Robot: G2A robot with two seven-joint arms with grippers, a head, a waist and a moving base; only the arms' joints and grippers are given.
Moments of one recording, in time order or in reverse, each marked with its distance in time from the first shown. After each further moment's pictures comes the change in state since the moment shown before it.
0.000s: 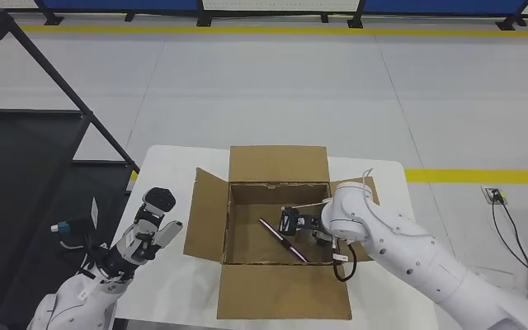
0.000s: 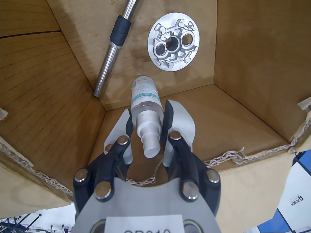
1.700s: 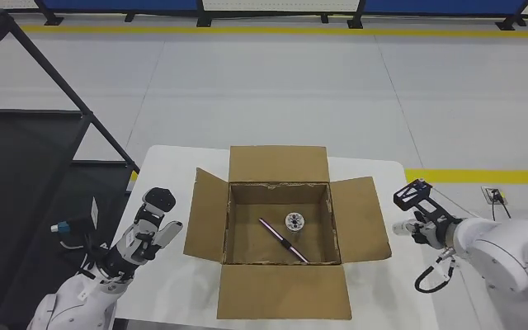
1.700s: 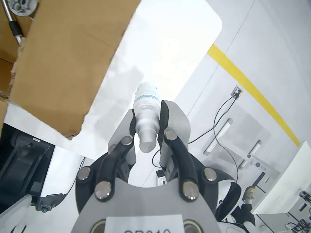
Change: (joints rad) left arm 0.000 0.000 0.000 0.000 0.000 0.000 0.000; right arm -0.709 0.257 1.027 -0.536 -0.116 0.295 0.117
